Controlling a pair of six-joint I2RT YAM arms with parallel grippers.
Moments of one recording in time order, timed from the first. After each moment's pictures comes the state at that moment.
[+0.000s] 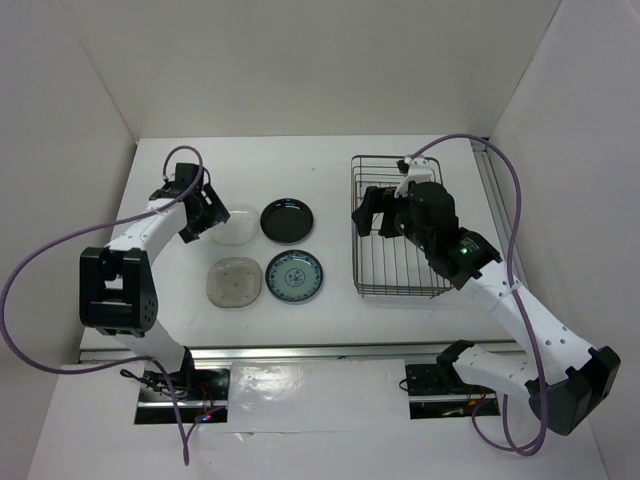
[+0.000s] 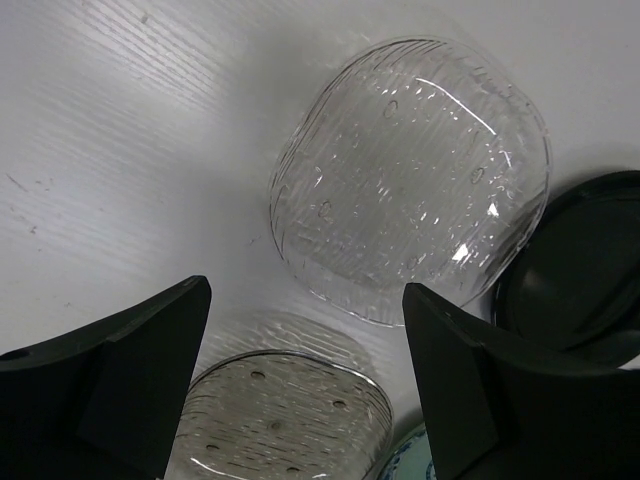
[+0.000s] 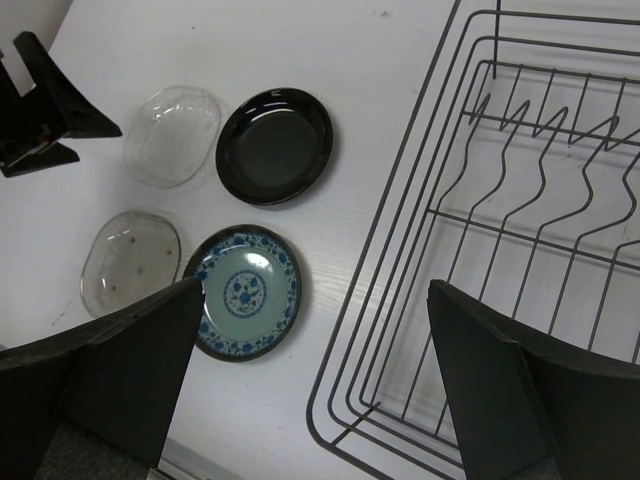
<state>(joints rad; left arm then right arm) -0.03 1.60 1.18 -0.57 -0.17 -0.64 0.57 1.04 1.05 -0.40 0.11 0.37</state>
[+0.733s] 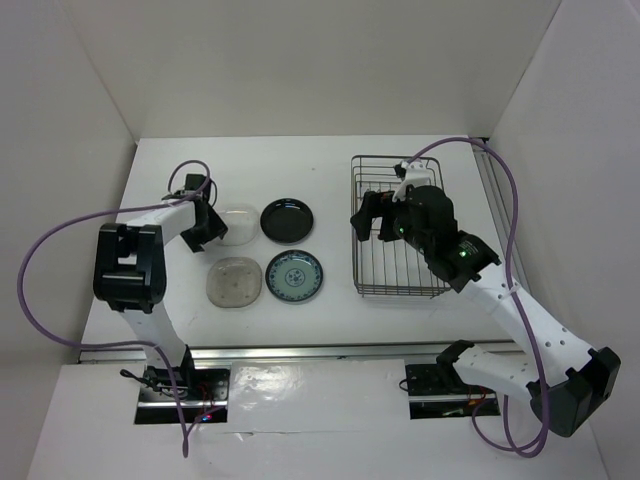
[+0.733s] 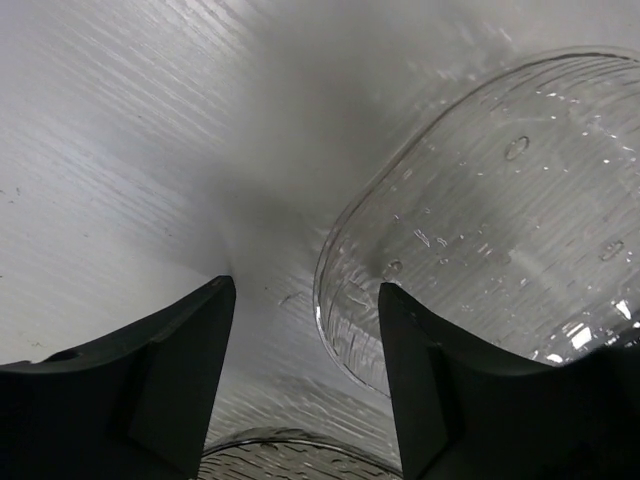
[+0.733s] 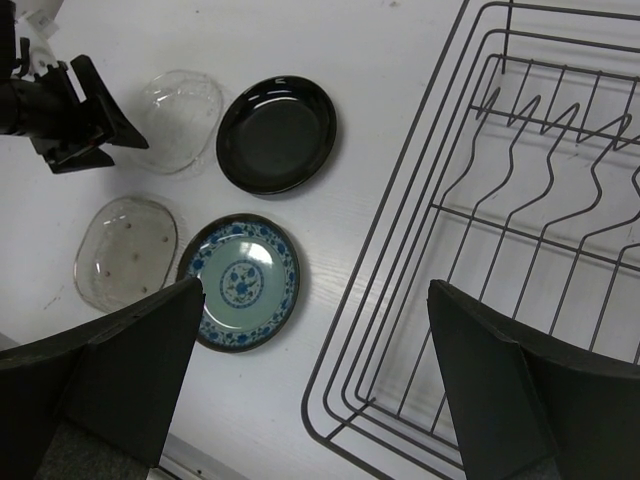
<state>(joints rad) -0.02 1.81 1.16 -0.52 -0.21 -0.71 0.58 1.03 1.02 -0.38 0.09 0.35</state>
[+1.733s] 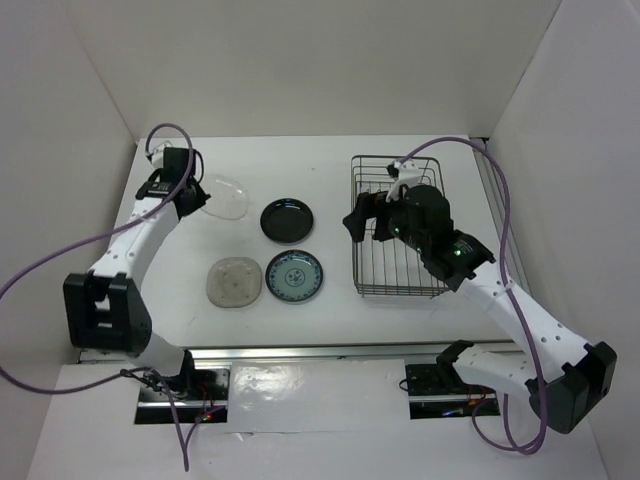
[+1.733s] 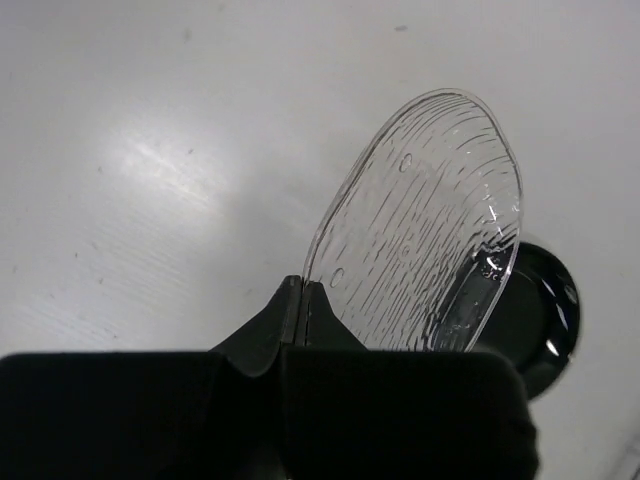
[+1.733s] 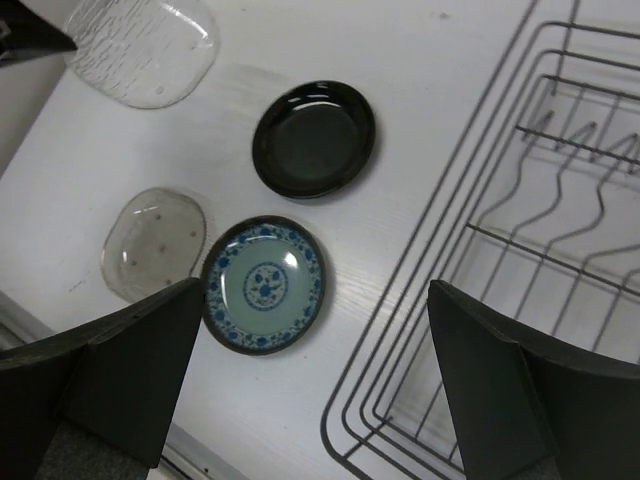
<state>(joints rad) -0.05 1.54 1.27 -0.58 -0.32 -0.65 0.59 1.04 1.01 -0.32 0.04 0.33</state>
